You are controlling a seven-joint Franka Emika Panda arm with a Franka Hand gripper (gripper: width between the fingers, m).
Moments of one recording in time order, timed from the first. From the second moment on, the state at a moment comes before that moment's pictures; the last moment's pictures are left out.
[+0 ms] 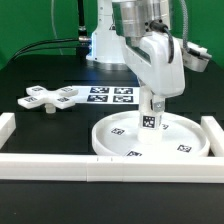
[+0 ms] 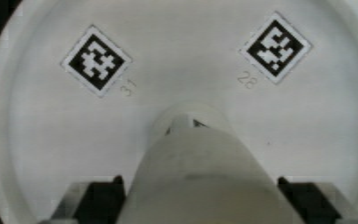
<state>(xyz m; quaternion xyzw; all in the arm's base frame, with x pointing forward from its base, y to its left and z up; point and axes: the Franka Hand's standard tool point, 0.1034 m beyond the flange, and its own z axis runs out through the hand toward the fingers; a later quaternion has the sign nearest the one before) 0.565 0.040 0.069 -0.74 0.67 0.05 0.06</state>
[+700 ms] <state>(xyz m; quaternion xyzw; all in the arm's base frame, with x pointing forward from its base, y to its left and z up) 0.560 0.050 0.079 -0.84 0.54 0.06 0.05</state>
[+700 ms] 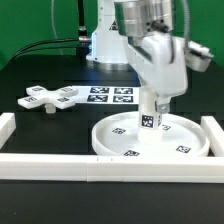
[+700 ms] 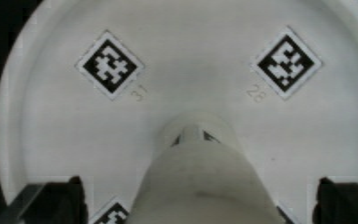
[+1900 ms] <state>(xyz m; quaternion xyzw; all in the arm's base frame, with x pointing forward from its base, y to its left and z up) 0.520 0.048 0.096 -0.94 0.32 0.07 0.08</state>
